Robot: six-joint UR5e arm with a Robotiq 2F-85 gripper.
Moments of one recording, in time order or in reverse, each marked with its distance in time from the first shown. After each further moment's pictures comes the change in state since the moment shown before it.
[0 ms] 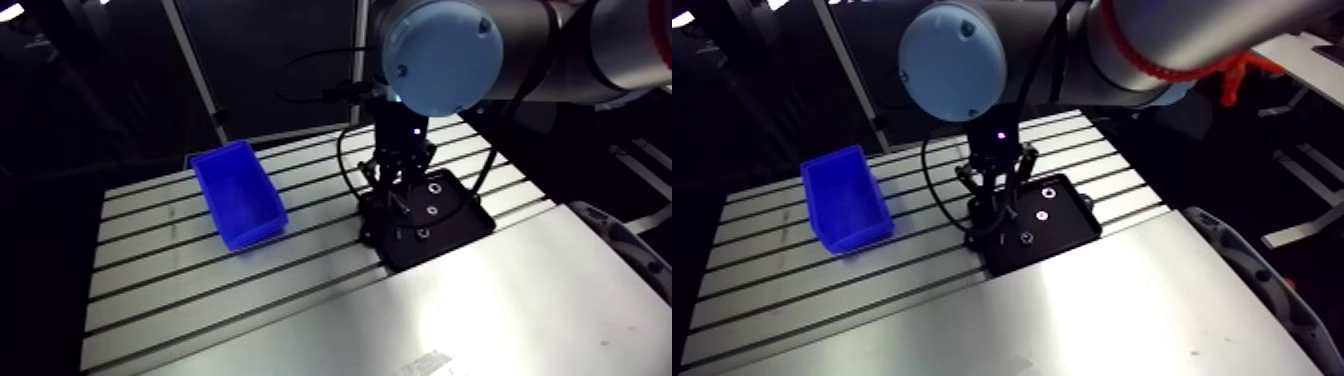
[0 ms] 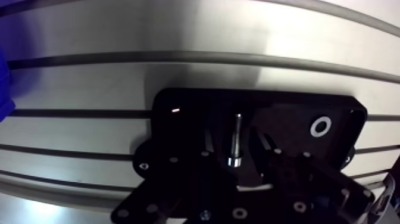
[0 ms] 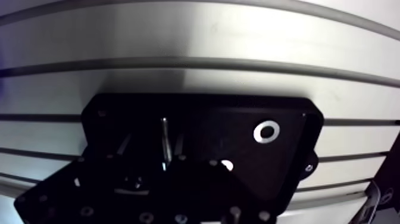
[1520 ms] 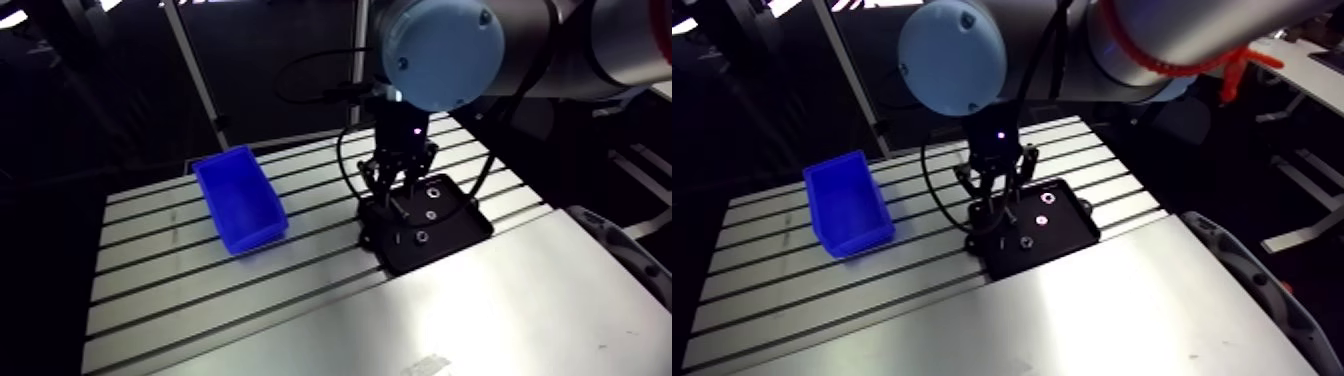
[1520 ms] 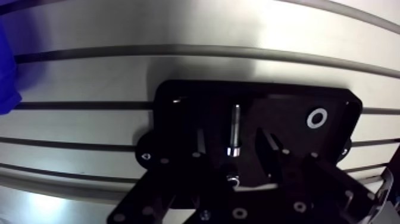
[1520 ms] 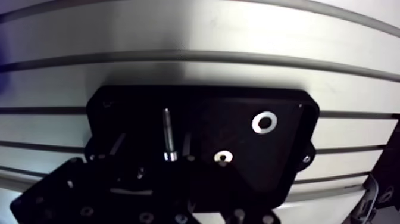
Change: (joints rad) arm 0.000 -0.019 -0.008 0.034 0.000 0.003
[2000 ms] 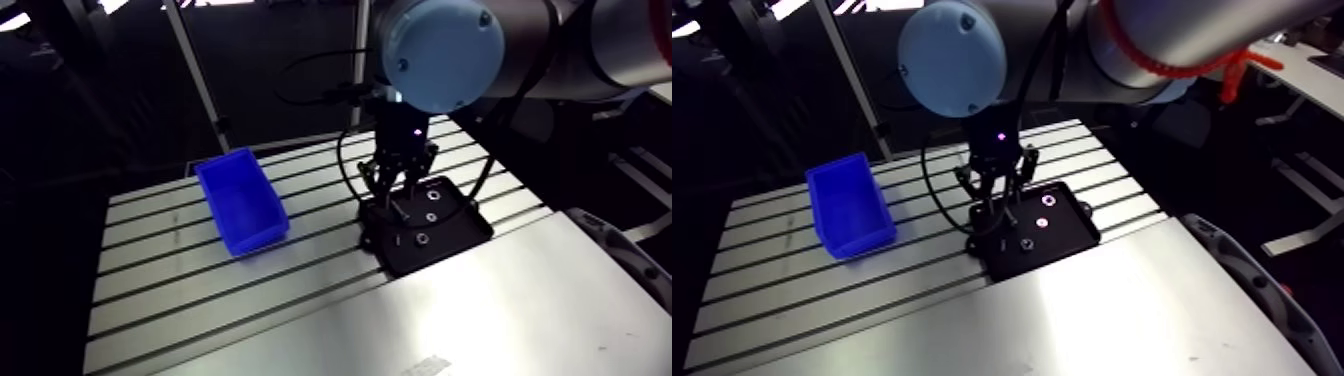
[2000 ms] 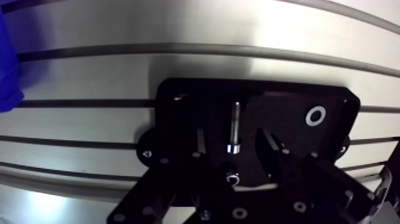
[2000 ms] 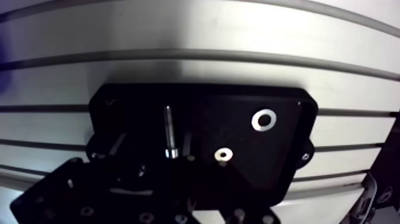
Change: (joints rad) arm 0.003 -0.009 0.002 0.000 -0.002 0.001
